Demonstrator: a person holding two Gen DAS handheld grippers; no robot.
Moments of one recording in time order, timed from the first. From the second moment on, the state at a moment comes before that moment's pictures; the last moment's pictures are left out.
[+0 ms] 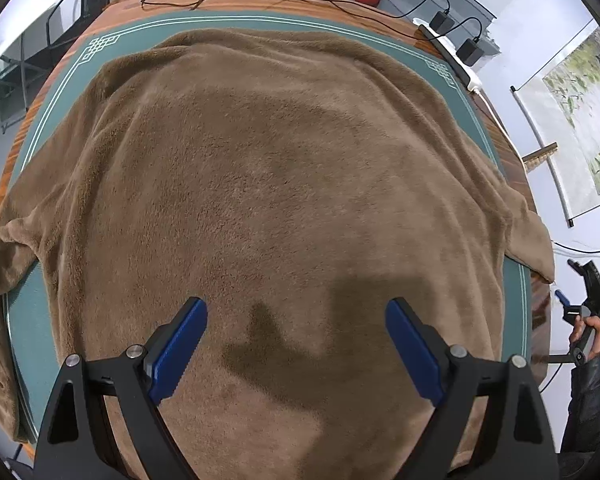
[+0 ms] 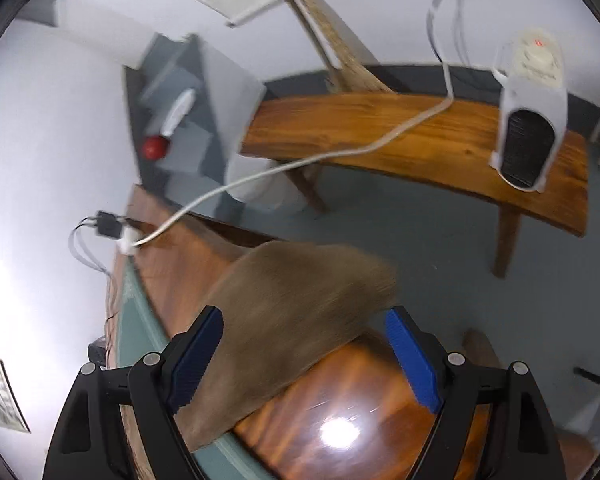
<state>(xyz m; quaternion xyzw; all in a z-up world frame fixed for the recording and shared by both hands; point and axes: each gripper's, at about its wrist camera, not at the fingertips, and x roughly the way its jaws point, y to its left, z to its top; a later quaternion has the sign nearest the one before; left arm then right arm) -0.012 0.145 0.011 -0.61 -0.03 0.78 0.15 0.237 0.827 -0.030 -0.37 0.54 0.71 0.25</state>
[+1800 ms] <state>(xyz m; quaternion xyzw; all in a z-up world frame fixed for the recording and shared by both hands) -0.014 0.142 -0.010 -0.61 -0.11 0.76 0.20 0.072 0.424 0.060 -0.43 0.19 0.86 -0.21</state>
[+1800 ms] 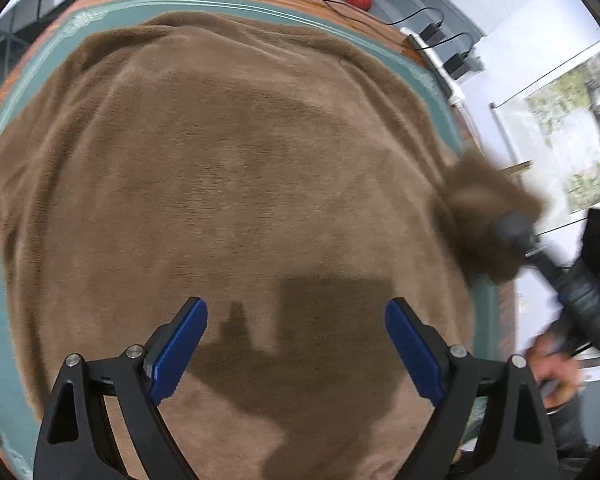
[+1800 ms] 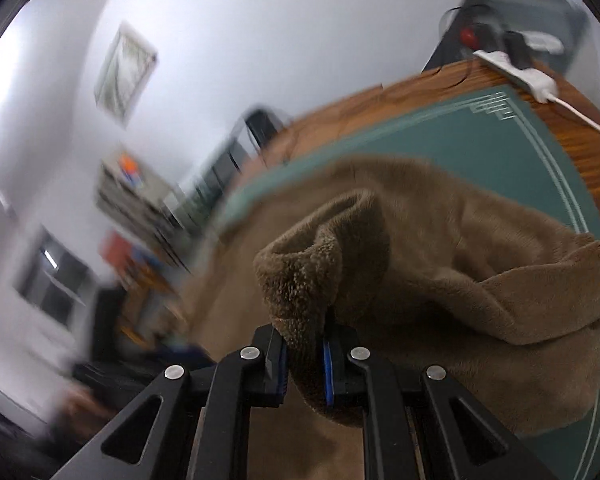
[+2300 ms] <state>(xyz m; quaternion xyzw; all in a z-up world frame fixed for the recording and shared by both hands) -0.047 0.187 -0.026 -0.62 -0.19 0.71 0.27 0.086 0.381 0.019 -0.48 0.08 0.85 -0.21</state>
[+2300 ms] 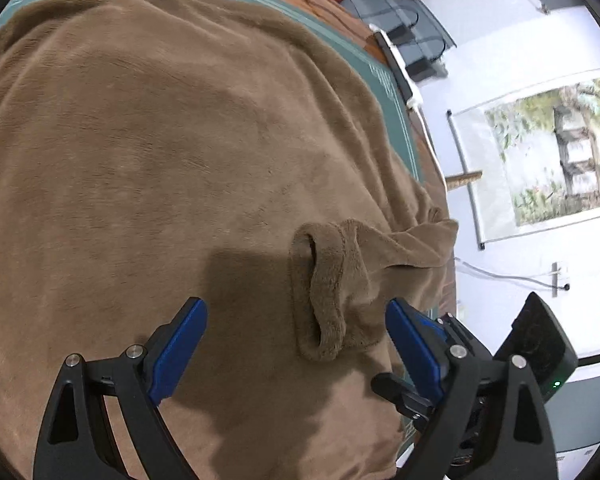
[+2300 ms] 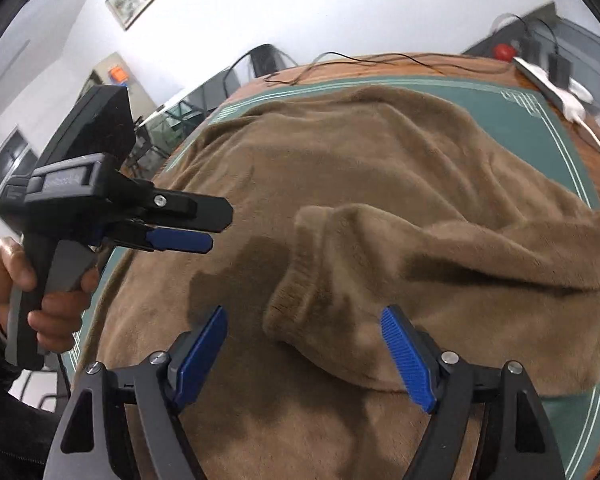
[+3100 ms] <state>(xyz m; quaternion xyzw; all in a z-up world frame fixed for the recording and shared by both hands) -0.066 0.261 -0.064 -0.61 -0.14 0.69 0.38 0.117 0.422 0.002 -0.51 0.18 0.83 -0.16</state>
